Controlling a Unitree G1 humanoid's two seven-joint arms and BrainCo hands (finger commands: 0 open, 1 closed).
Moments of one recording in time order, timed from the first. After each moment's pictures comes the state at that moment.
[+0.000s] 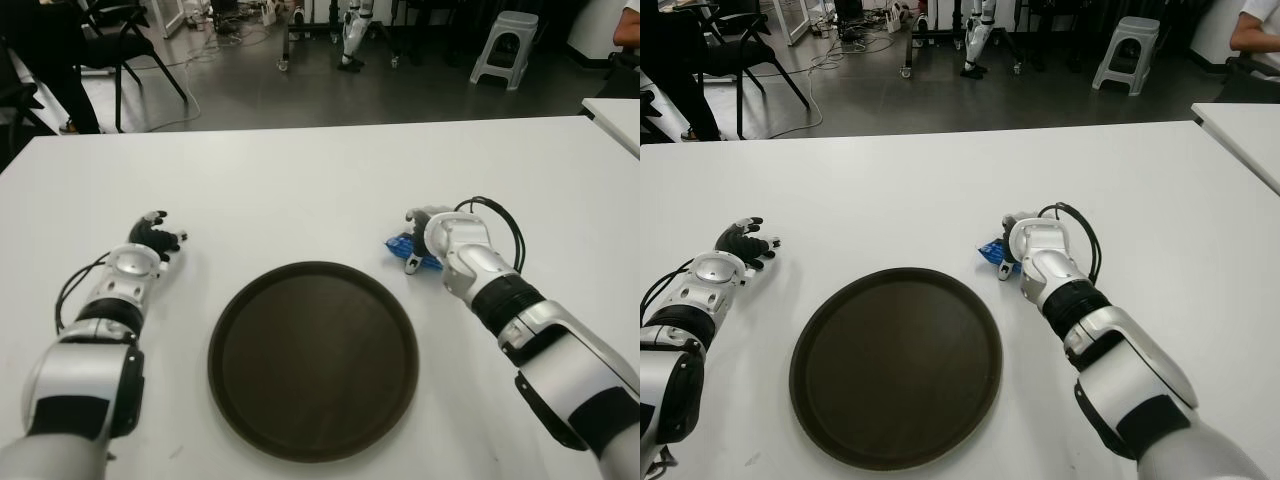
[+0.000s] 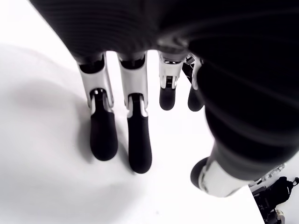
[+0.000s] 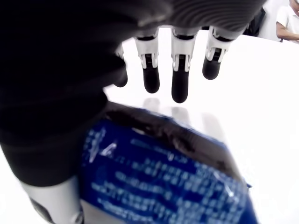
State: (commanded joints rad) left arm -0.76 0.34 0.03 1.32 0.19 0.00 0.05; right arm -0.78 -0.22 0.63 0.88 -0.84 0.44 0.36
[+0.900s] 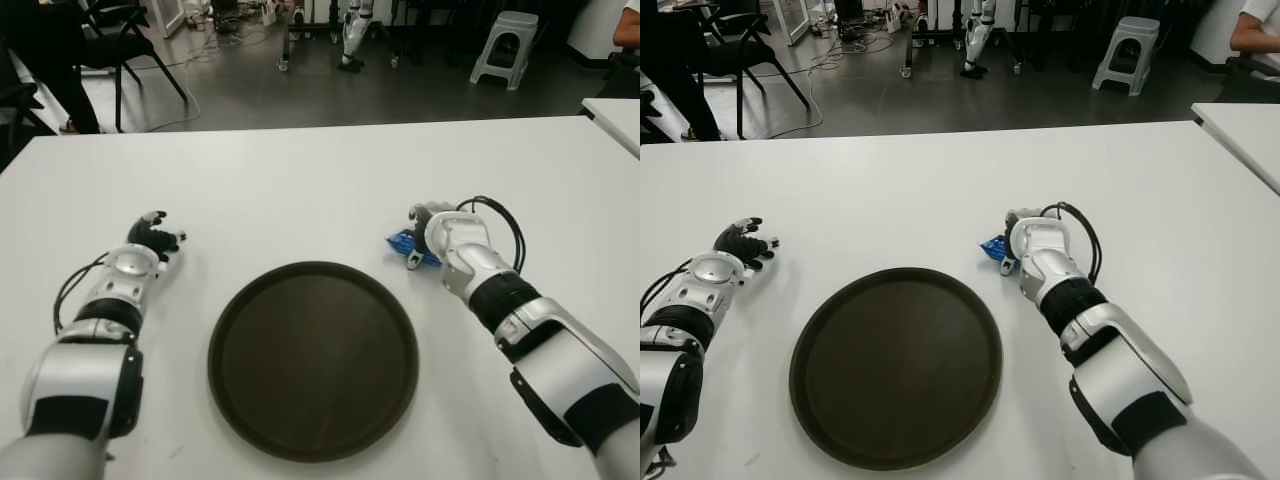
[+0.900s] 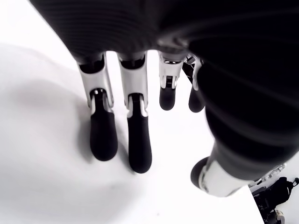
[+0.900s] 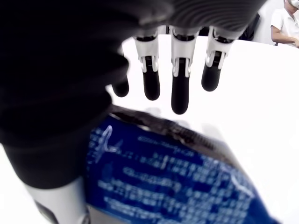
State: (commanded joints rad) left arm -0.75 0.34 0.02 1.32 0.19 0.00 0.05; right arm -0.78 -0.21 0.59 0.92 -0.80 0.42 0.23
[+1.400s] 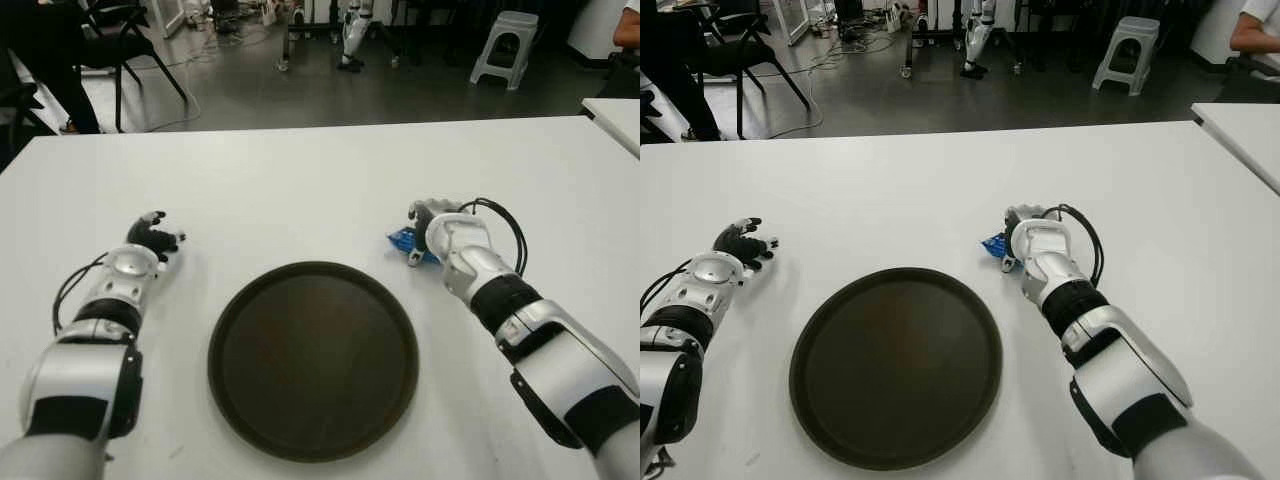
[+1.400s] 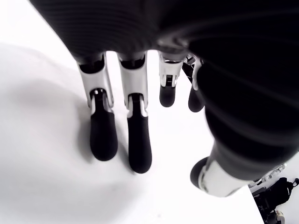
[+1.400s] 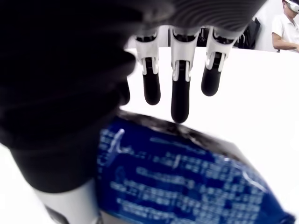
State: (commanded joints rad) left arm -0.76 0.34 0.01 1.32 0.20 0.01 0.05; right arm -0.77 -0.21 0.58 0.93 -0.79 0.38 0.15
